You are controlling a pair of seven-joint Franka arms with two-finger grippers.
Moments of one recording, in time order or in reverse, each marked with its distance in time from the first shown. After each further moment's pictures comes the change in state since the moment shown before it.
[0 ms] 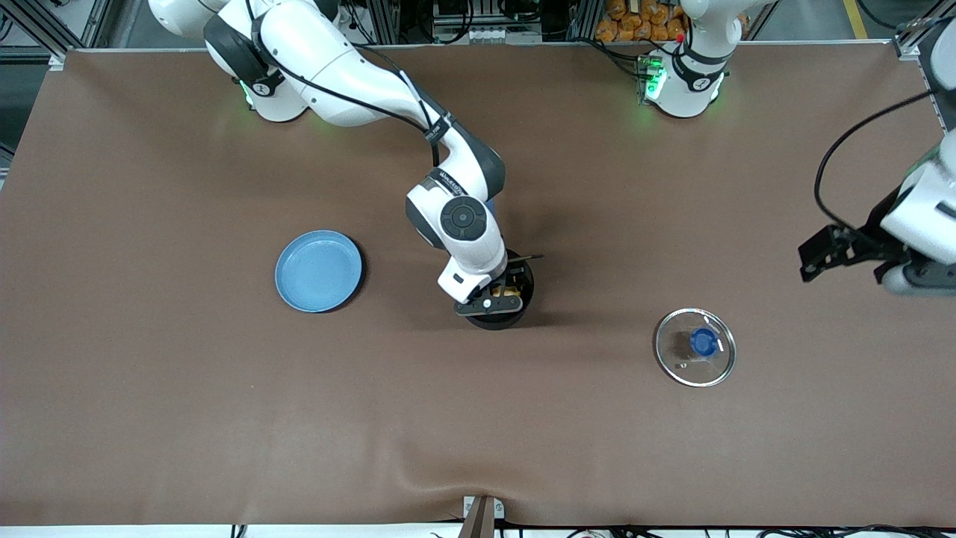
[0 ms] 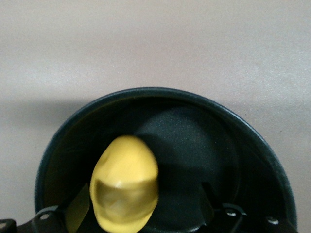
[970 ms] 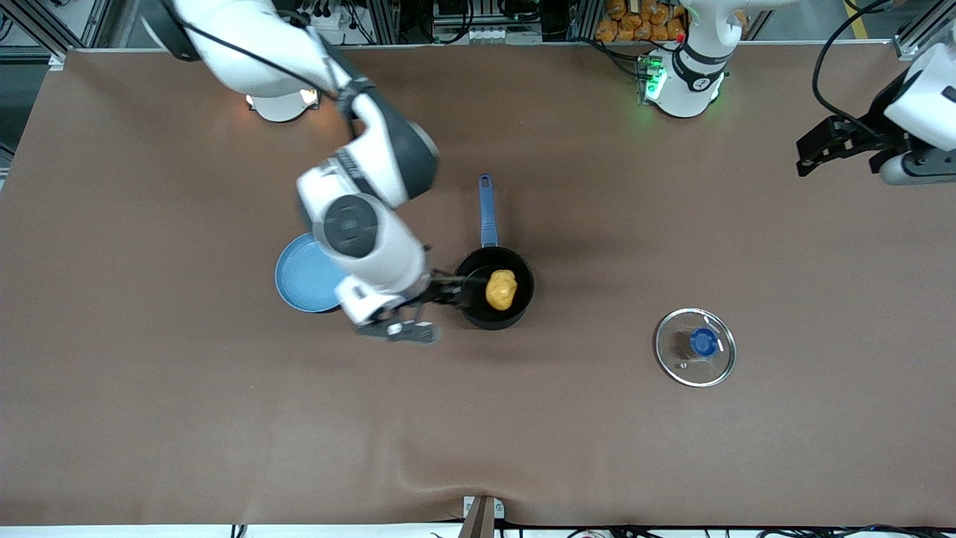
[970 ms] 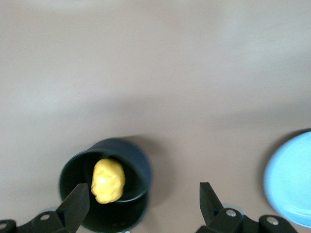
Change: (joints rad) left arm -0.315 -0.247 0.408 -0.158 -0.149 -0.239 -0.009; right arm -0.260 -0.201 -0.011 0.179 0.044 -0.480 0.014
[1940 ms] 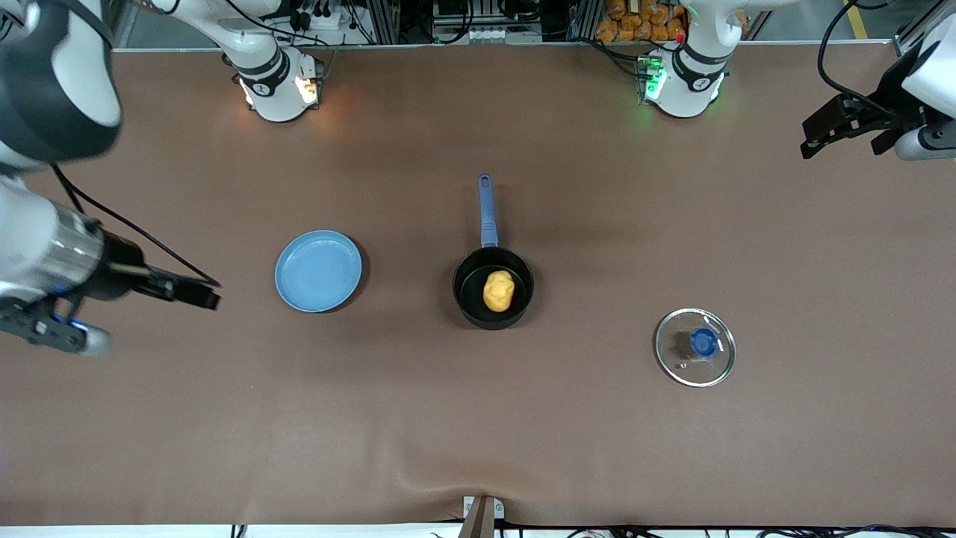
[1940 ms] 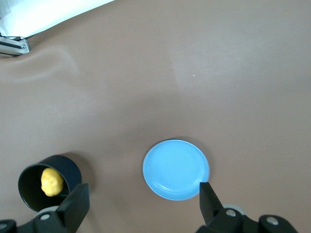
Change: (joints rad) left arm -0.008 -0.054 -0.014 -0.041 -0.025 -0.001 -0.015; right arm -0.422 -0.305 0.070 -0.008 -0.035 -0.311 -0.272
